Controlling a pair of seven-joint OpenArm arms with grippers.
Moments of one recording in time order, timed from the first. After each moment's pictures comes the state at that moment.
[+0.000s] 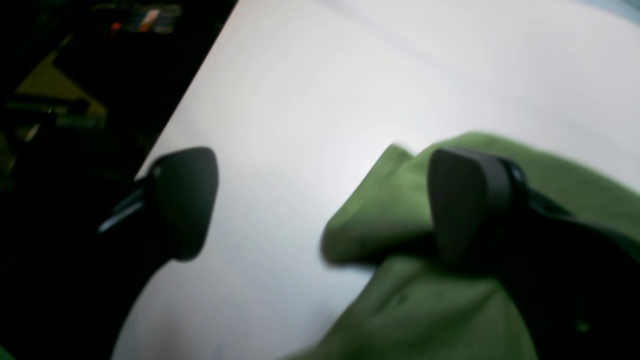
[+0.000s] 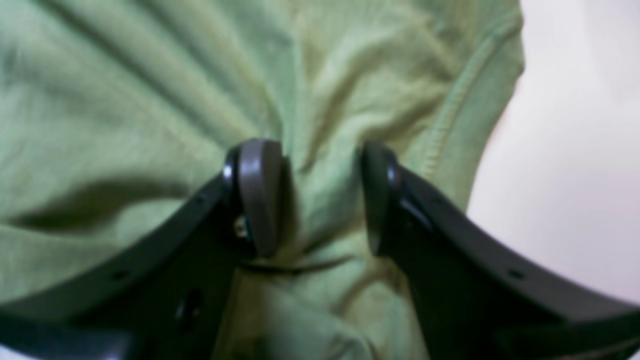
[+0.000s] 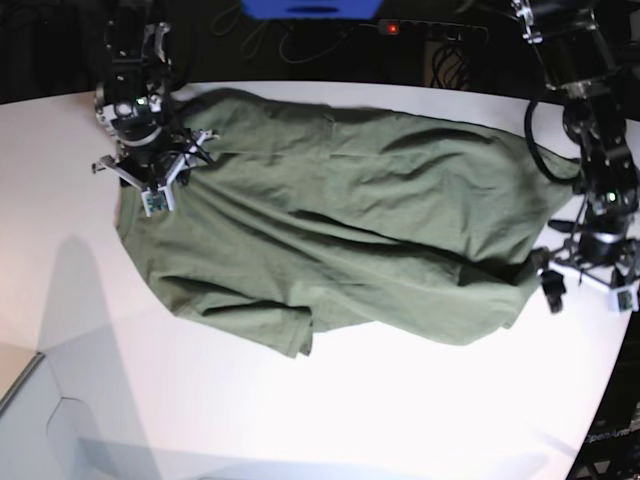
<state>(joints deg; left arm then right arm) -0.3 -16.8 -23.0 92.6 -12.5 -8.6 30.9 -16.8 1.1 10.9 98.4 -12.0 18.2 -35.4</state>
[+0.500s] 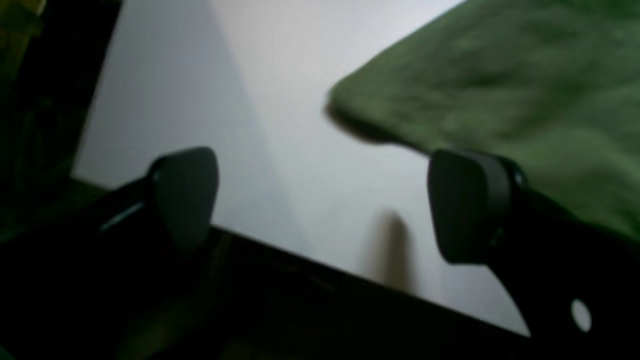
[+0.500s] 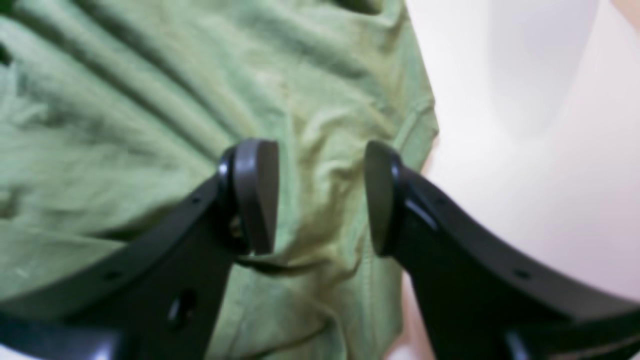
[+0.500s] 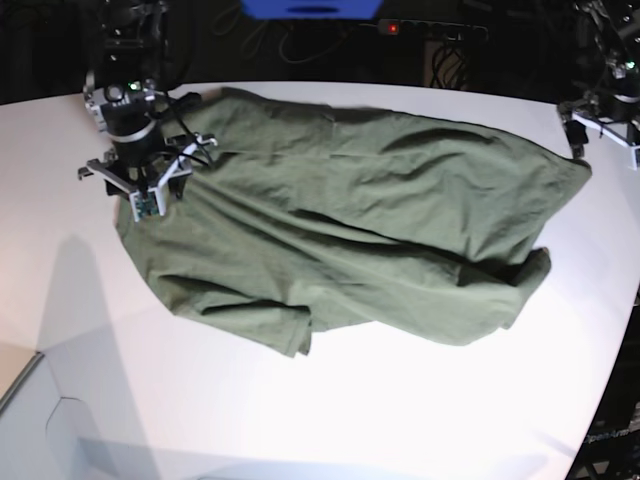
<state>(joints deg) 22.9 -14.0 -41.6 90.9 -12.5 -22.5 30.6 -20.4 -0.5 11.1 110.2 -12.1 18.2 -35.6</state>
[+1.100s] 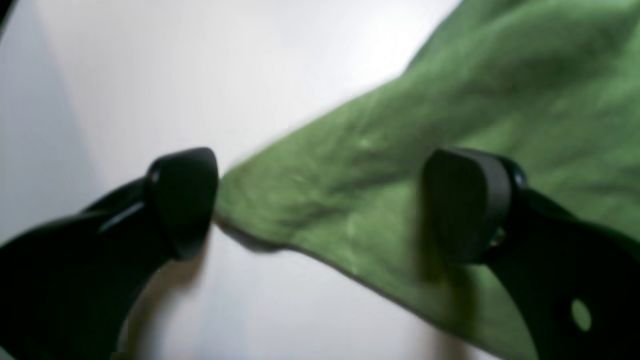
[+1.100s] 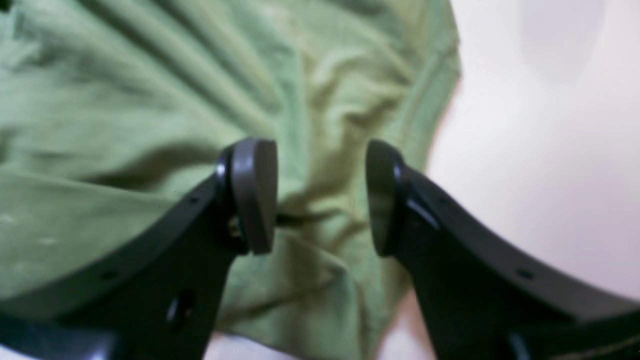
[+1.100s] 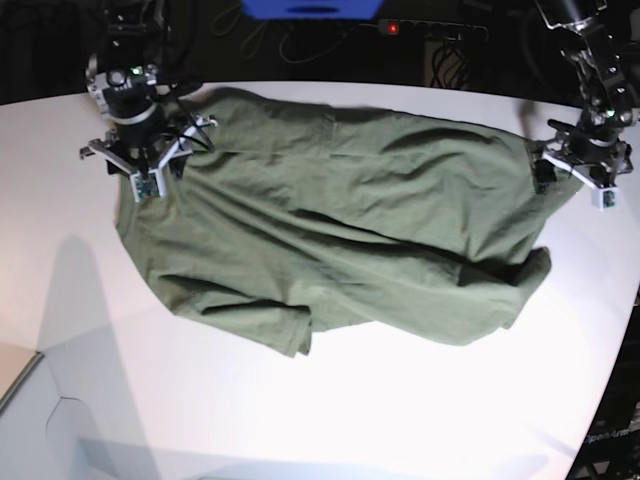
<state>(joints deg) 11.1 -15.0 -32.9 78.9 -12.6 -24.0 30.2 -23.8 -1.2 12.9 110.2 -12.0 18.2 -35.5</state>
